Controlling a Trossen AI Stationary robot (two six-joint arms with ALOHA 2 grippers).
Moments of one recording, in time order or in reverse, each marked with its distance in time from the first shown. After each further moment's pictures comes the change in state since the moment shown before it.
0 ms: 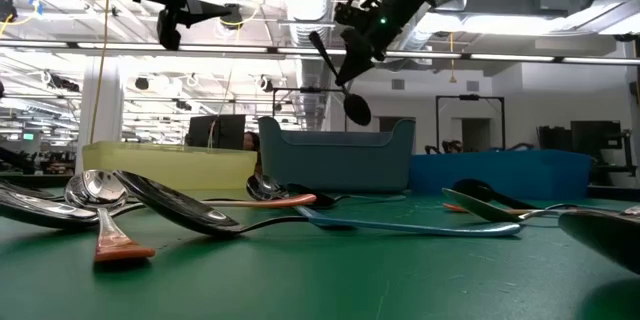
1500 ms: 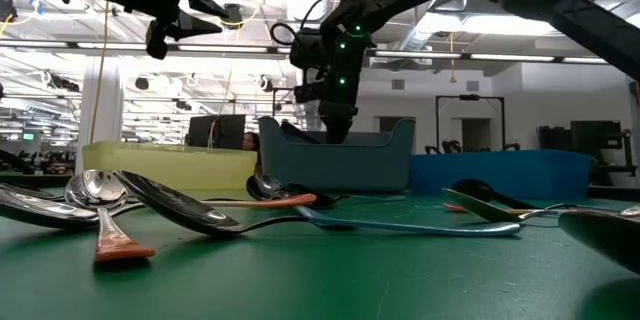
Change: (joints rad) left arm 0.104 -0.061 0.001 -0.184 0.051 0.015; right arm -0.004 0.575 0.611 -0.618 0.029 -0.089
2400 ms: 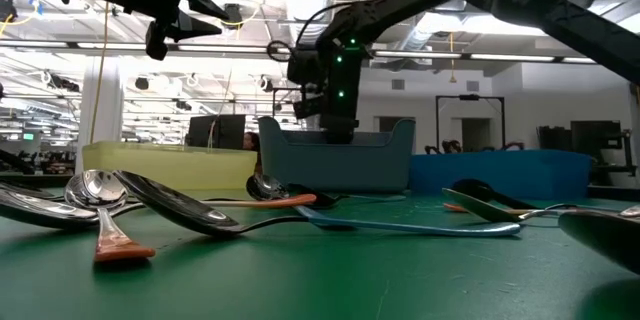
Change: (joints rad) left arm 0.000 0.000 0.000 -0.010 0.000 -0.003; right arm 0.001 0.059 0.022 -0.036 -0.030 0.000
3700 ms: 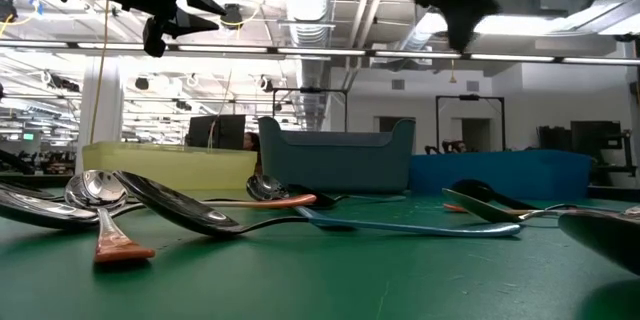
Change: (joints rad) left arm 0.000 -0.021 -0.001 0.015 -0.022 0.004; right arm 0.077 -0.793 -0.408 -0.474 0.030 0.815
